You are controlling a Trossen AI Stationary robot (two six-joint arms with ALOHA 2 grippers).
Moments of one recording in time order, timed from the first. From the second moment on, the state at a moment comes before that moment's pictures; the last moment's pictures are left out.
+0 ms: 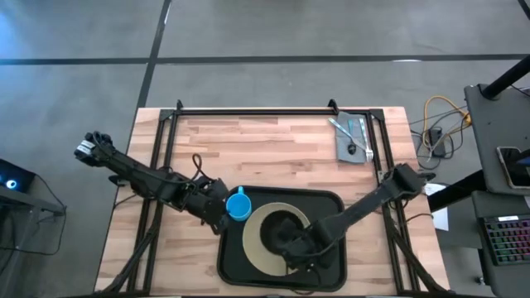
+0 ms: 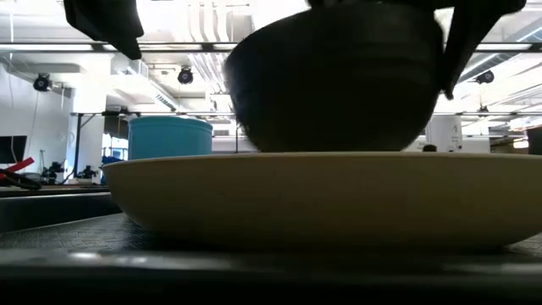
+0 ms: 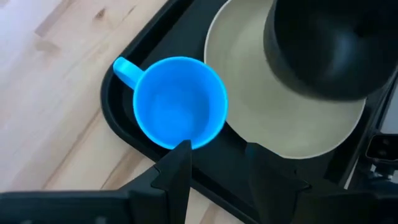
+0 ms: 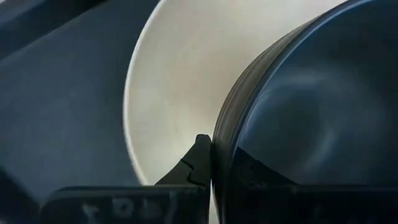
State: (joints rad) left arm -0.45 1.33 1.18 -0.90 -0.28 -0.98; right arm 0.54 2.01 1.66 -1.00 0.07 -0.42
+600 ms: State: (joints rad) left arm -0.50 1.33 1.18 -0.90 -0.29 -0.98; right arm 0.54 2.06 1.69 -0.95 0.03 -0.29
